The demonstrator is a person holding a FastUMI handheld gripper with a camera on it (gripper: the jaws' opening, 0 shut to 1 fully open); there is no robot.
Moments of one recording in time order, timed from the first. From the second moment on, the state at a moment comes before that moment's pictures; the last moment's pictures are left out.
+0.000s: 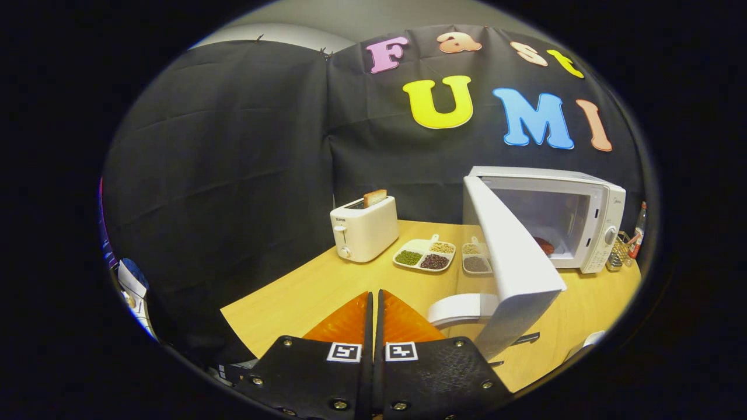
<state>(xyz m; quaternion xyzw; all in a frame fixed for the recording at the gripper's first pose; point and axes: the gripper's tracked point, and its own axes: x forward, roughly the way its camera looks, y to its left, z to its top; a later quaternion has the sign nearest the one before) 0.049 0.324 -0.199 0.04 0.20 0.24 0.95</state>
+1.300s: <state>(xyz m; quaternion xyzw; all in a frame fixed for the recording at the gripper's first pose) 0.170 0.116 -0.204 0.06 0.21 0.07 0.97</state>
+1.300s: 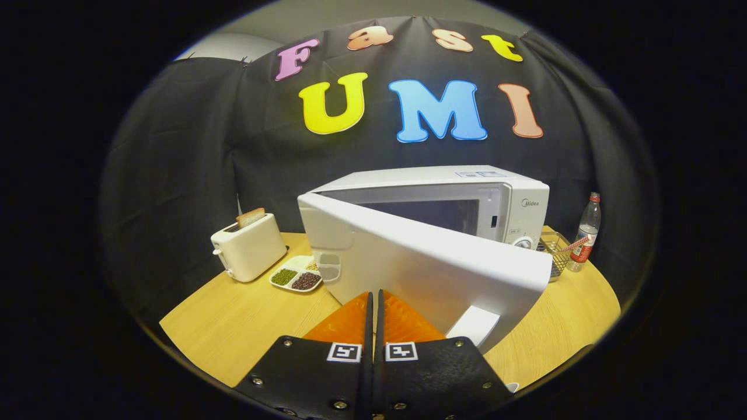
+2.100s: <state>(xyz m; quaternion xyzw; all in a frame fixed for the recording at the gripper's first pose) 0.248 0.051 -0.225 0.06 0.22 0.01 0.97</state>
